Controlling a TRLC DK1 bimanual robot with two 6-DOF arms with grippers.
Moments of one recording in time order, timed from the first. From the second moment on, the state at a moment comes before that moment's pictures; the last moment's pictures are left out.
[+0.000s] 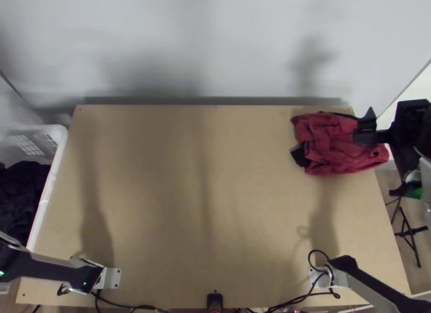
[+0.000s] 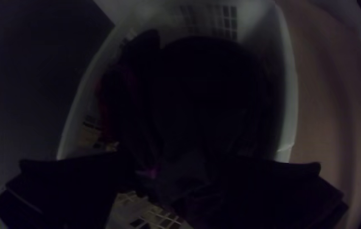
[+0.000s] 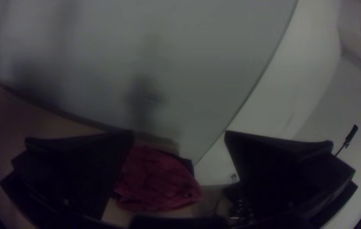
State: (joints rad) left arm 1.21 1.63 1.15 -0.46 0.13 0.86; right arm 0.28 1.07 1.63 -0.84 0.54 -0.24
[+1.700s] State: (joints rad) left arm 1.03 1.39 1.46 -0.82 0.33 0.76; right arm 0.33 1.09 1.76 -0.94 0.56 -0.24
